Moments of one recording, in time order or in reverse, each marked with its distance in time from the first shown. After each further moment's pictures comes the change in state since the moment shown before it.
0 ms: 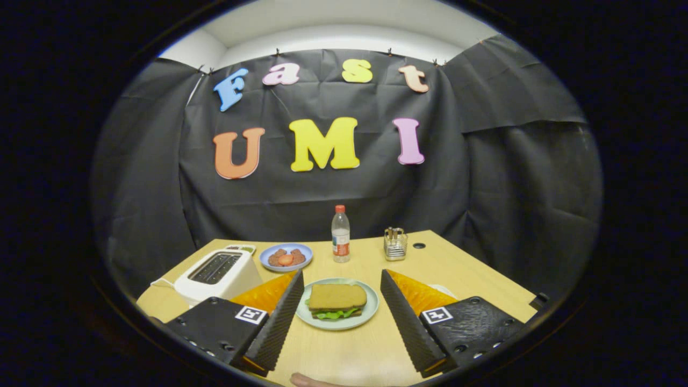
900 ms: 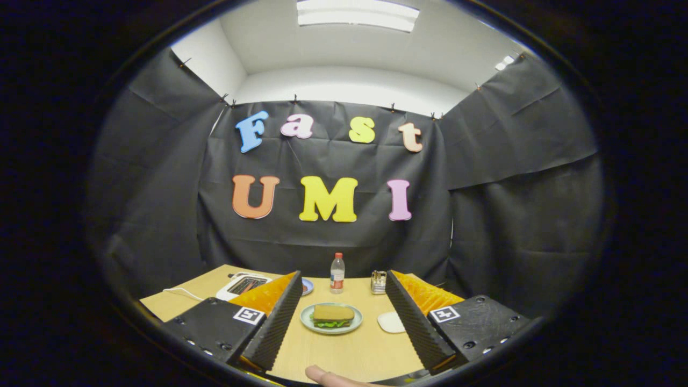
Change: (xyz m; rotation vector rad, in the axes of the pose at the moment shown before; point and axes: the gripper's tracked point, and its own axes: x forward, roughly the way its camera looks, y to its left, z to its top) arm -0.165 0.004 0.063 -0.089 -0.247 -0.014
